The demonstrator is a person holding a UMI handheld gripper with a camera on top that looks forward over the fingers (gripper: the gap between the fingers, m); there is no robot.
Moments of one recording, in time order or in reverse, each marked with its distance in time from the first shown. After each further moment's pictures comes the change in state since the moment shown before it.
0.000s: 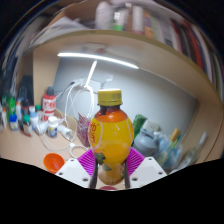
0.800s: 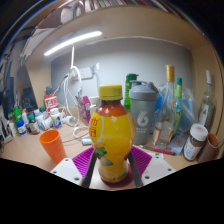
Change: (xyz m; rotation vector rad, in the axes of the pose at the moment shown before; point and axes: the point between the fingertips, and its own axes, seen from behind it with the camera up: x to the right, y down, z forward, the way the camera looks) arm -0.006 0.139 0.004 -0.040 -0.152 0.324
